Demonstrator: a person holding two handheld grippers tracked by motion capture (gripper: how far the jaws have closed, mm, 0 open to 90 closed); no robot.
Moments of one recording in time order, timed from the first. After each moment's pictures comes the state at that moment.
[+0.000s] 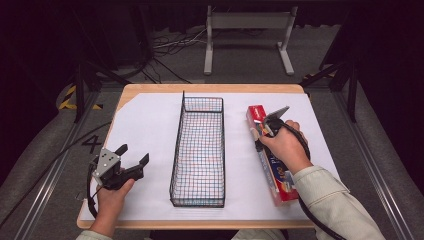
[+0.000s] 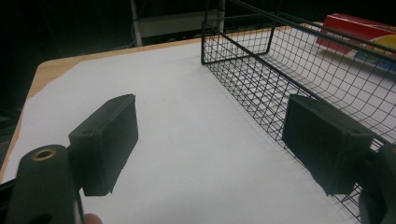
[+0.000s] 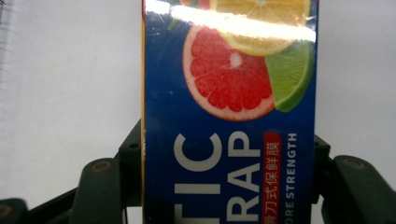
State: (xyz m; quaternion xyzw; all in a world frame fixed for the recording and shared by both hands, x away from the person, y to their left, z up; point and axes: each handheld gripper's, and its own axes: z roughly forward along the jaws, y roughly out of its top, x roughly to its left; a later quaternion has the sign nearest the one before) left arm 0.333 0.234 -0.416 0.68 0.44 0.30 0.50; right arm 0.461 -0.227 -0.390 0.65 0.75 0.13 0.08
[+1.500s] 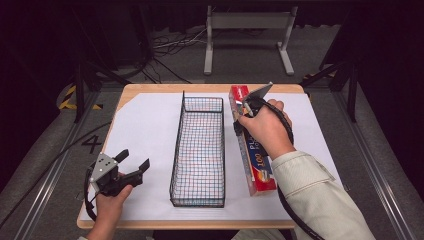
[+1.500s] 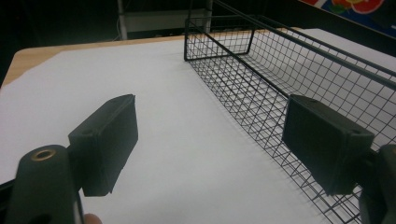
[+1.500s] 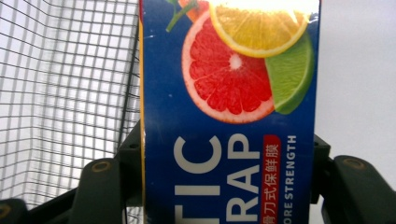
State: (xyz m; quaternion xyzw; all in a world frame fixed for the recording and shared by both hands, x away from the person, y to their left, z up) left arm 0.315 0.230 -0.411 0.69 0.43 0.27 0.51; right arm 0.459 -0.152 -0.305 0.66 0.73 0.16 0.08
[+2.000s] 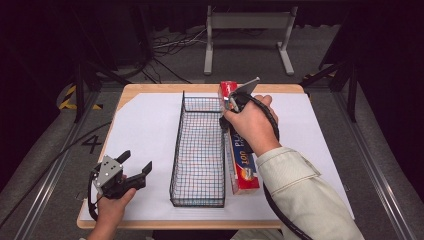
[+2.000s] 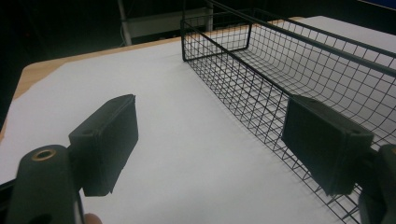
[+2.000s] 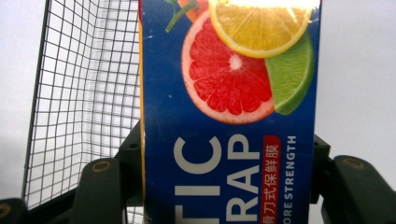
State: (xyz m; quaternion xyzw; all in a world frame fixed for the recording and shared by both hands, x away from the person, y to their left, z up) left arm 0.310 0.225 -0.411 0.70 0.42 0.29 0.50; right arm 0.460 -0.116 -0.292 0.67 0.72 0.16 0.06
